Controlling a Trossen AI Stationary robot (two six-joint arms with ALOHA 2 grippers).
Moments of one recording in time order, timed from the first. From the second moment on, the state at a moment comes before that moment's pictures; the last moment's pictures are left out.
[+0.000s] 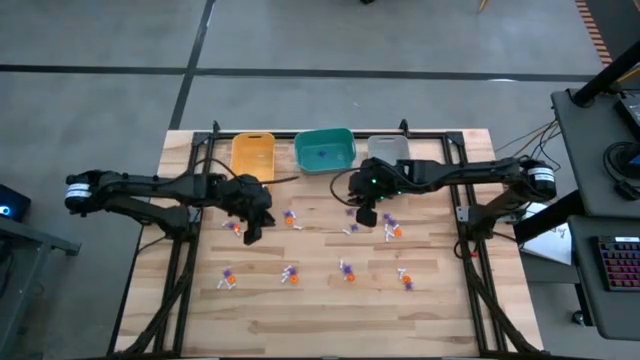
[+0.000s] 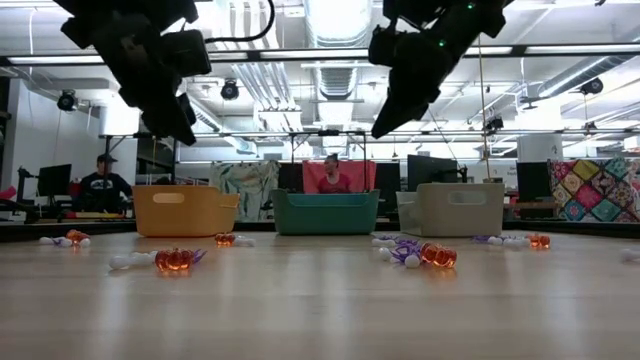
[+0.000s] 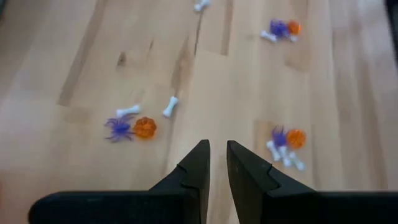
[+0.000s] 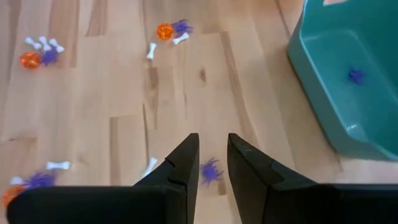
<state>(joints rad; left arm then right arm) 0.10 1.08 0.69 -0.48 0.17 -0.21 -0.17 1.48 1.07 -0.43 -0.03 -0.02</state>
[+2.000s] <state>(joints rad) 0.07 1.64 0.86 -0.31 0.03 0.03 -0.16 1.48 1.06 -0.44 -0.03 -0.05</state>
